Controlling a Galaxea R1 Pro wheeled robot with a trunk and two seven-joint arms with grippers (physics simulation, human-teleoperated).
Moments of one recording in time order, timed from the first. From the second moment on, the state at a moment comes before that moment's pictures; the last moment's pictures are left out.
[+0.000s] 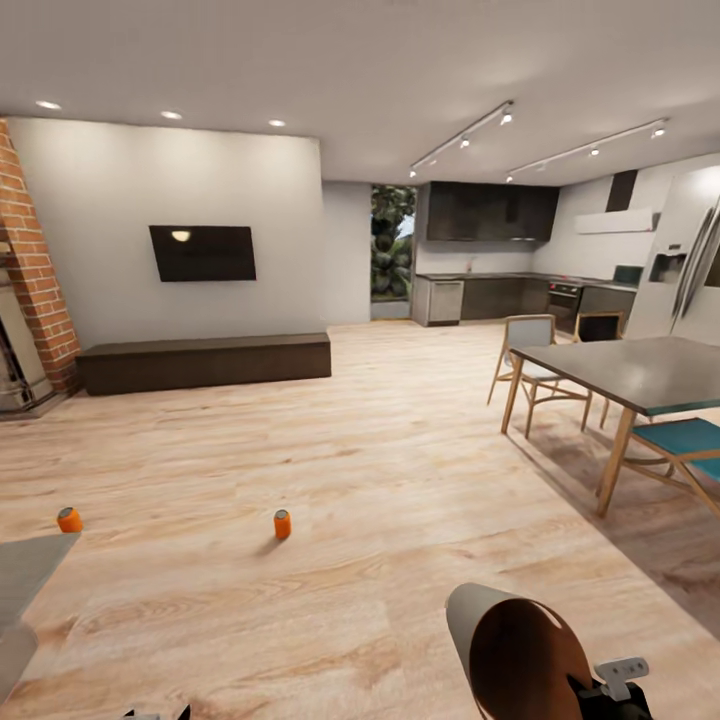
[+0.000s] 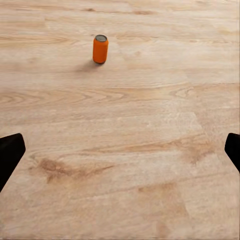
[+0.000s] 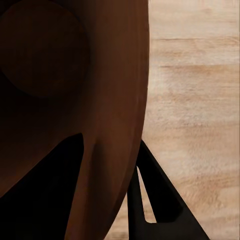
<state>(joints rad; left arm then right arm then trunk) 0.04 0.11 0.32 -0.83 0.08 -0.23 -0.42 -0.31 -0.32 -0.09 -0.34 0.02 -0.28 0.33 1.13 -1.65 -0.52</state>
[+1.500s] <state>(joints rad) 0.04 0.11 0.32 -0.82 0.08 -0.22 -0.41 -0.32 -0.32 -0.10 -0.36 0.02 0.02 0.32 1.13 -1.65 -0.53</state>
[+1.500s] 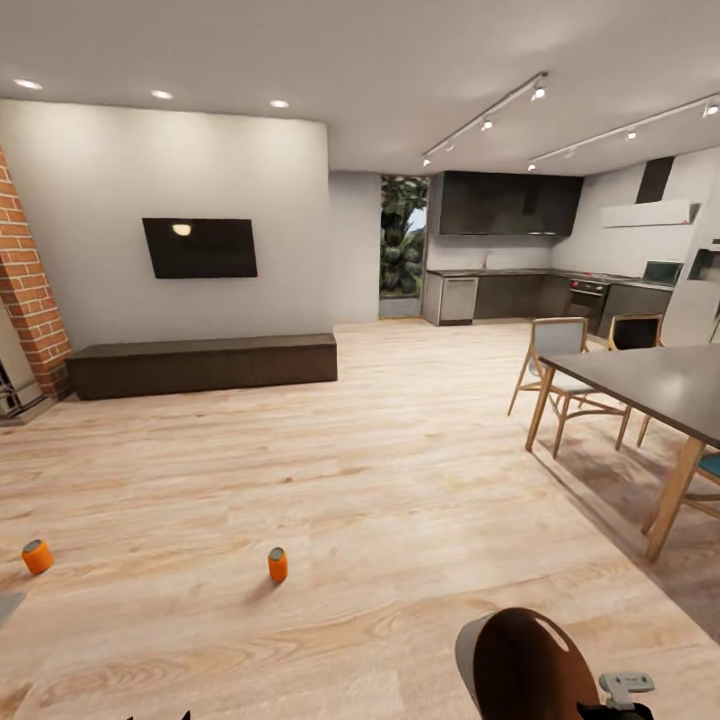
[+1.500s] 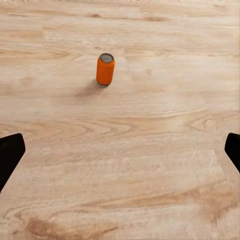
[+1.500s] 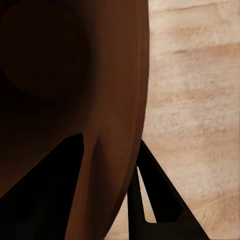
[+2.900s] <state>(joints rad) 0.04 0.11 0.32 -0.83 0.08 -0.22 -0.41 -0.32 -0.32 -0.09 -0.36 0.02 0.04 0.28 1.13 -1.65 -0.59</state>
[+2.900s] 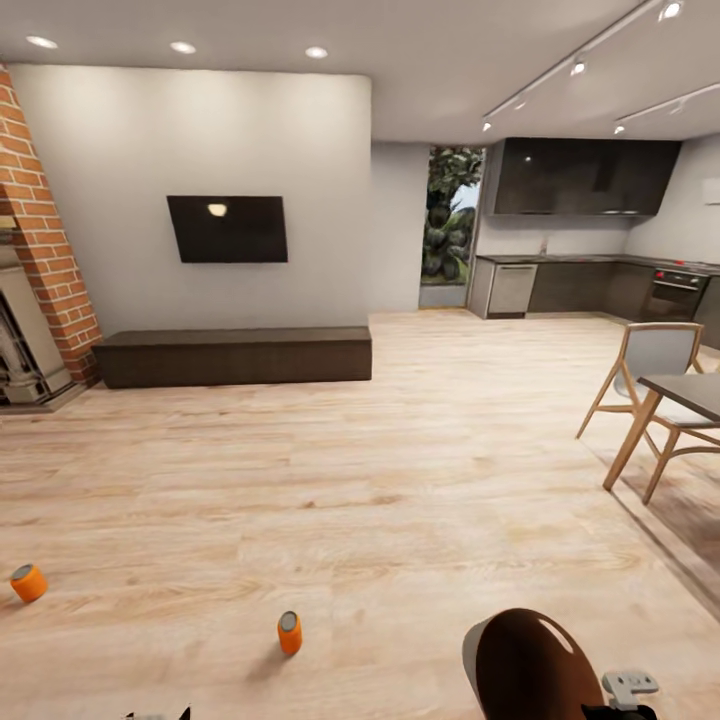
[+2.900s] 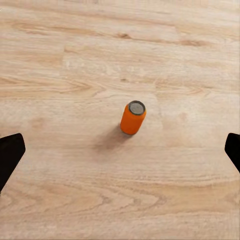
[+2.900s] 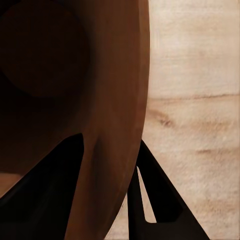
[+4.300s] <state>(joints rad) -0.42 0.11 0.31 -0.80 0.07 0.72 -0.25 -0.32 -0.32 -0.09 -0.36 0.02 0.04 0.28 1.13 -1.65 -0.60</state>
